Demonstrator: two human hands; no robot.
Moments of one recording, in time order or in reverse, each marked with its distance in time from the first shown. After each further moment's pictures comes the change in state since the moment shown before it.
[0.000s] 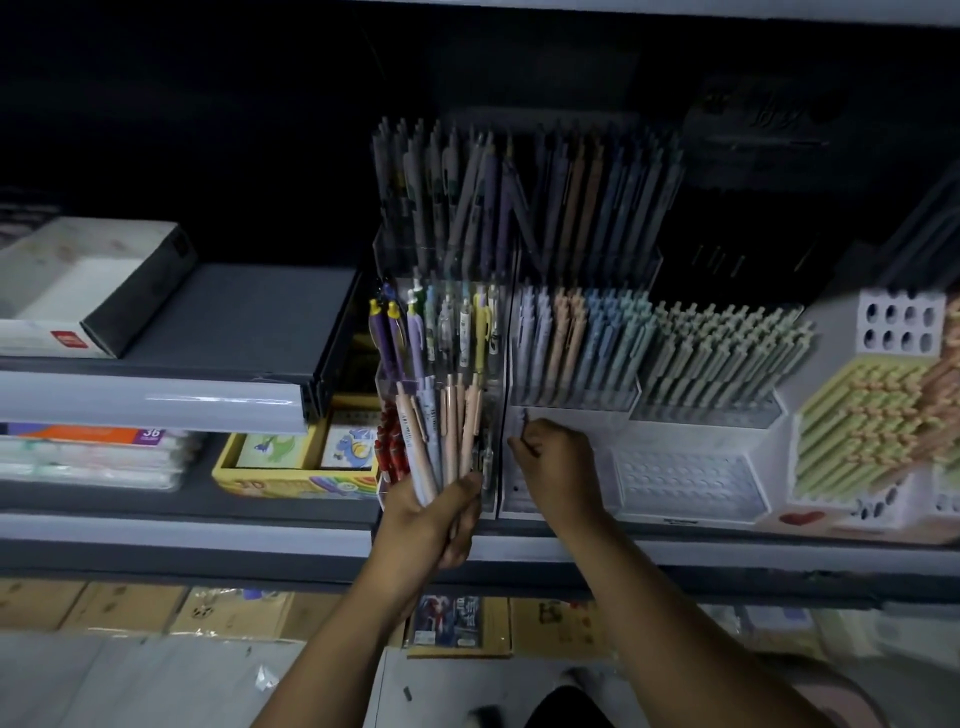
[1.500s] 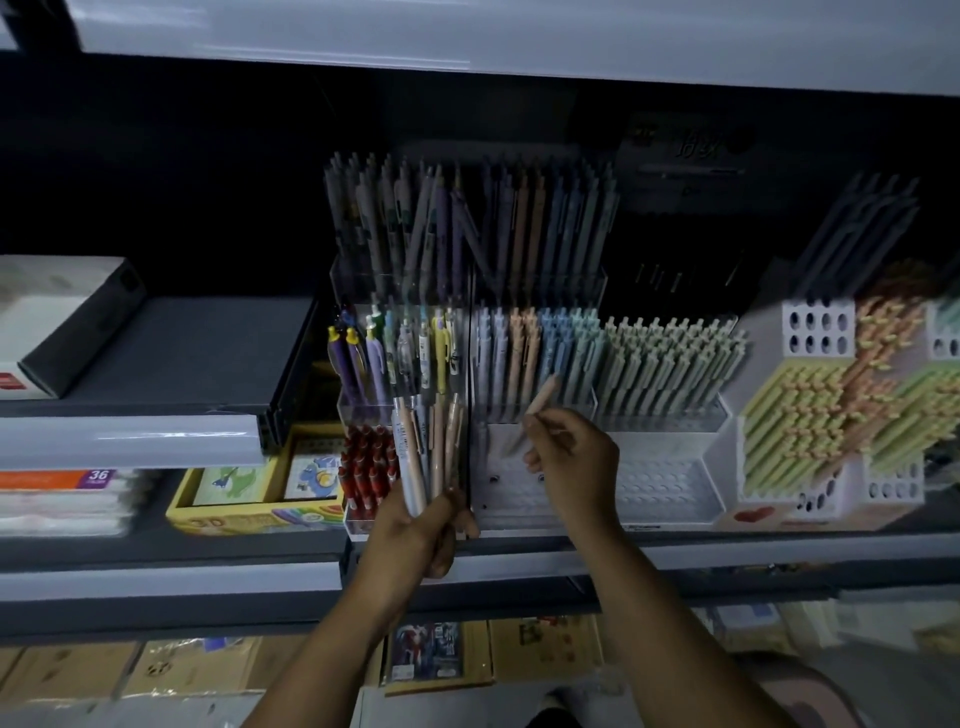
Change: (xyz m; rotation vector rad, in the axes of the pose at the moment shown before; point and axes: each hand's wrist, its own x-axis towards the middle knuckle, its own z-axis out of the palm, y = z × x) left_hand 0.018 -0.009 0.008 0.090 -0.027 0.035; right_hand -0.003 -0.009 -0.055 0.475 0.271 0.224
